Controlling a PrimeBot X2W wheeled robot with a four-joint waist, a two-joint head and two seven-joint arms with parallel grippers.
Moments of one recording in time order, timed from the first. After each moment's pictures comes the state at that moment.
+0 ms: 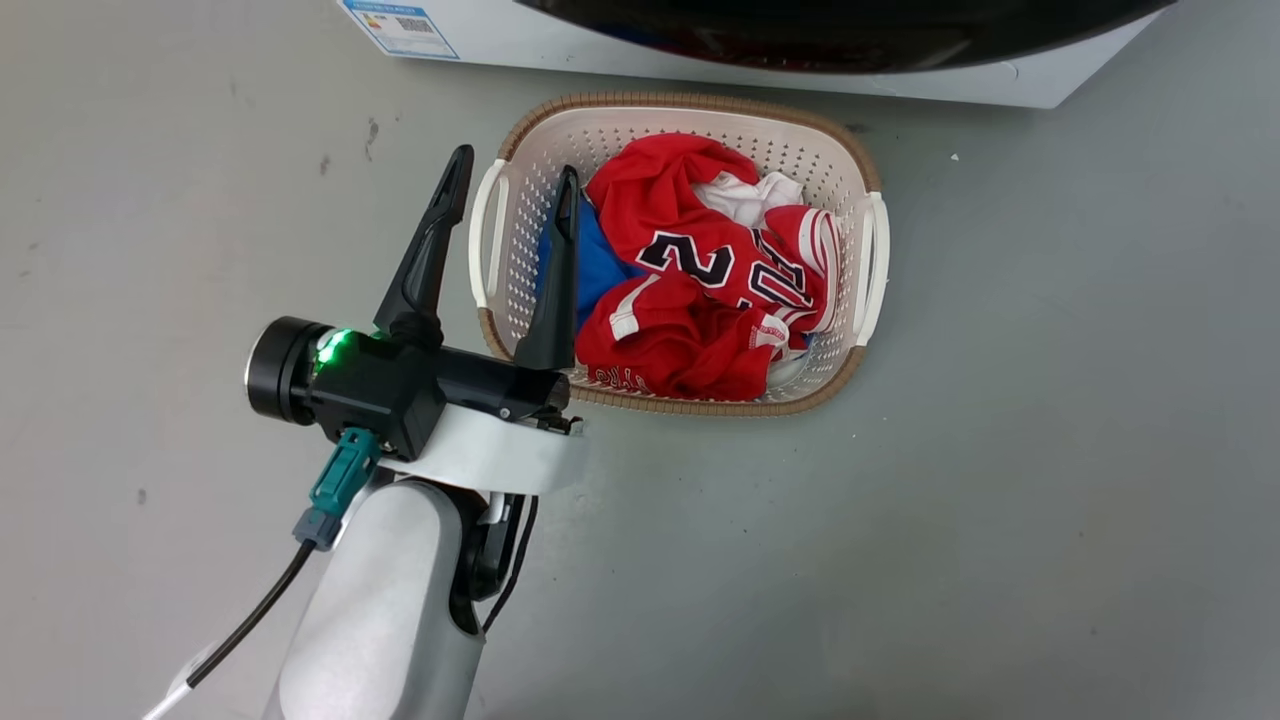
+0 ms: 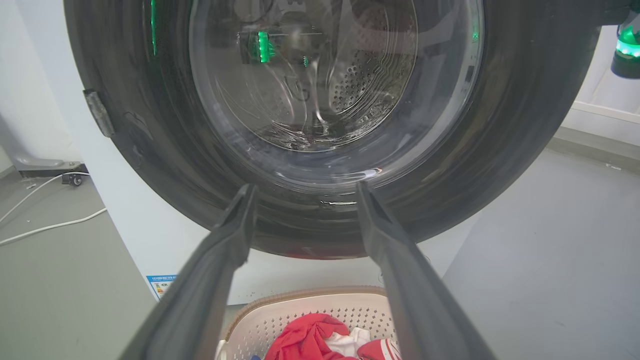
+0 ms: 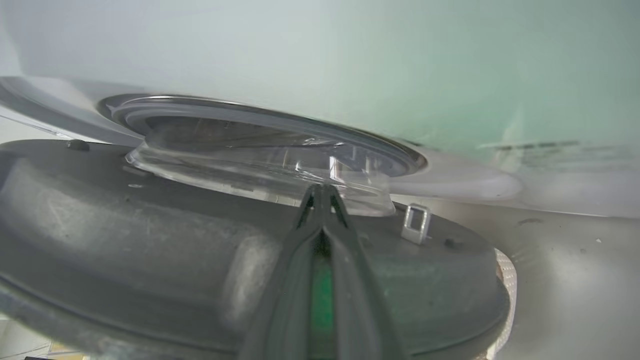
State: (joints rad) left arm -0.42 0.05 -0.25 0.01 -0.14 0.01 -0.26; right arm -1.60 -0.63 0.74 0.88 1.85 0.13 0.71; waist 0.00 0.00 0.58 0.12
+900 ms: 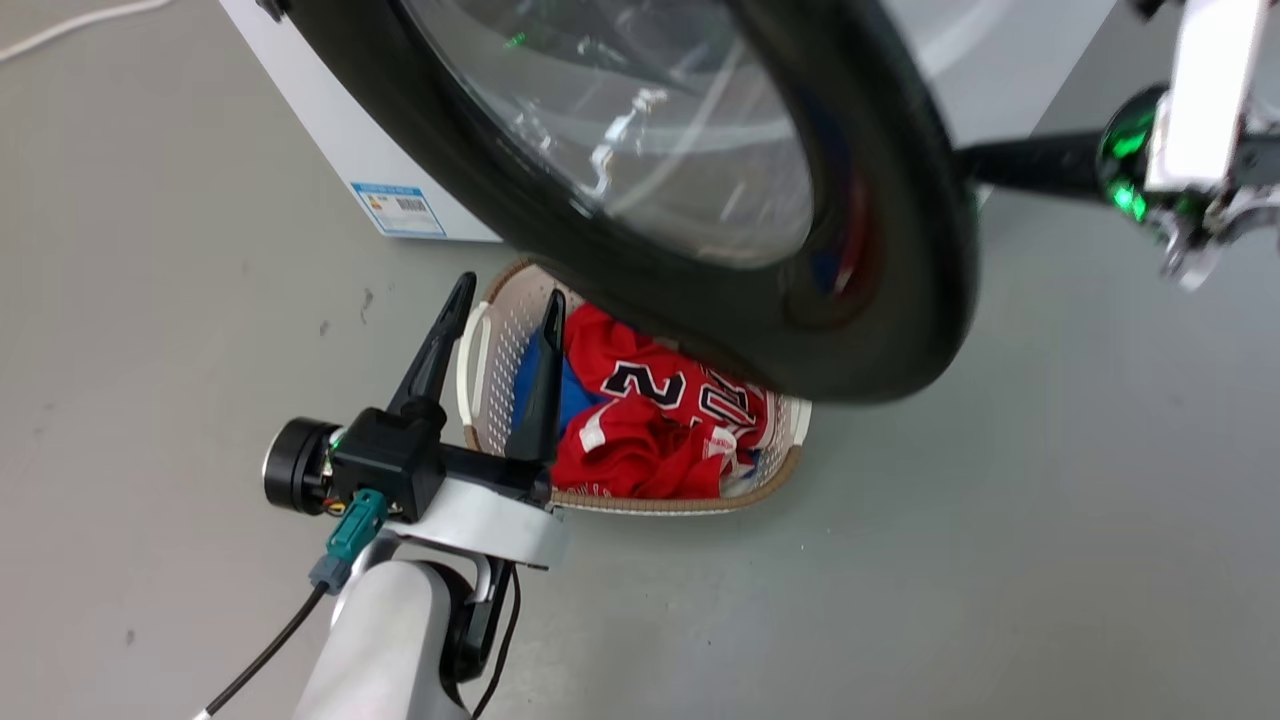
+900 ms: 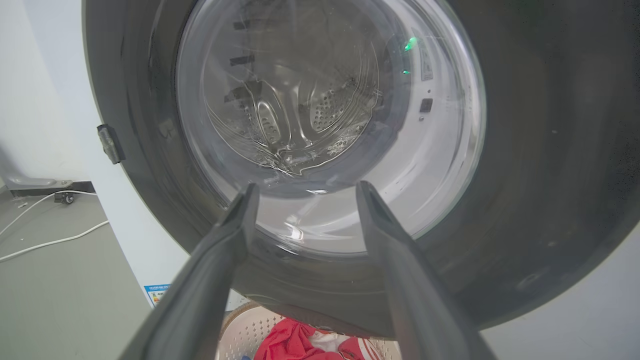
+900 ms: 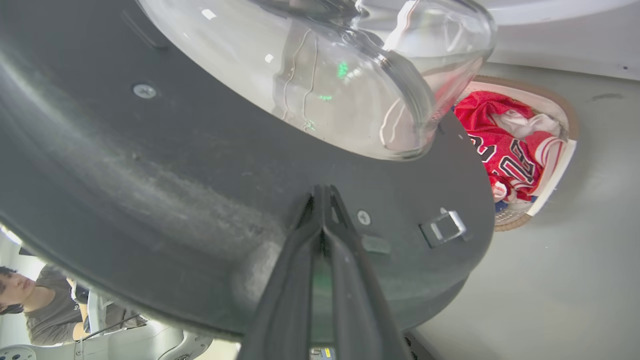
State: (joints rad) left arm -0.30 0.05 -0.21 0.10 -0.13 -0.05 -0.26; right arm -1.25 -0.66 0.98 0.50 1.98 0.13 0.80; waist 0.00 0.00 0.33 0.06
